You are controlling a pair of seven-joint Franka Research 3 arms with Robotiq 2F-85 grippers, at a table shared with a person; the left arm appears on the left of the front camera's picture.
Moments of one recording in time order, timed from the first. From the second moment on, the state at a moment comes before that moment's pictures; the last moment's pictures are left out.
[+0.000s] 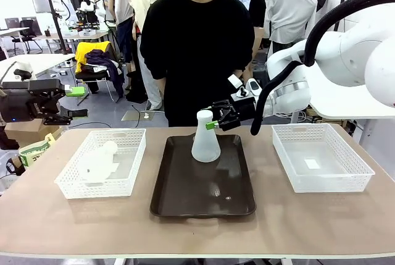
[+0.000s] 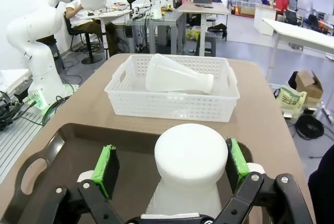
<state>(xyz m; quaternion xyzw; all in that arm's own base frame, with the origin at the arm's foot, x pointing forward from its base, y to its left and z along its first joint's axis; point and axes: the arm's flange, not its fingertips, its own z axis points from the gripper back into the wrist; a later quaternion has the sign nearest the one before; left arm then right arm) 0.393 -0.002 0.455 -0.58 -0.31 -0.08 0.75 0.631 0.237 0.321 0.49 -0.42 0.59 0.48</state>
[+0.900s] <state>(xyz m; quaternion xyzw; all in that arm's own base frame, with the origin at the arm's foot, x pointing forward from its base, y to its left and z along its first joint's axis) 0.393 -0.002 0.455 -0.58 -0.31 -0.08 0.75 0.631 0.236 0.322 0.49 -0.41 0.59 0.49</state>
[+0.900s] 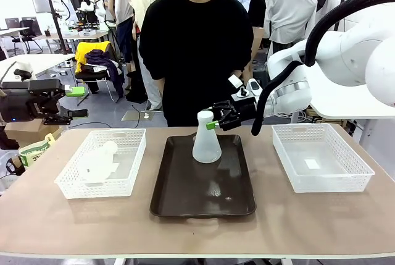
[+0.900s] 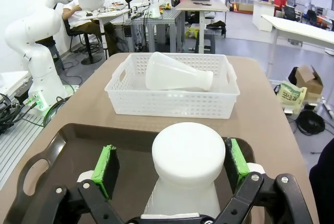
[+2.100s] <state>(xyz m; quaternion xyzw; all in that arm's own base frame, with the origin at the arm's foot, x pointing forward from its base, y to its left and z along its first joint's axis) 0.394 -0.002 0.455 -0.58 -0.31 -0.08 0.75 0.621 0.140 0.339 0.44 -0.43 0.56 0.56</state>
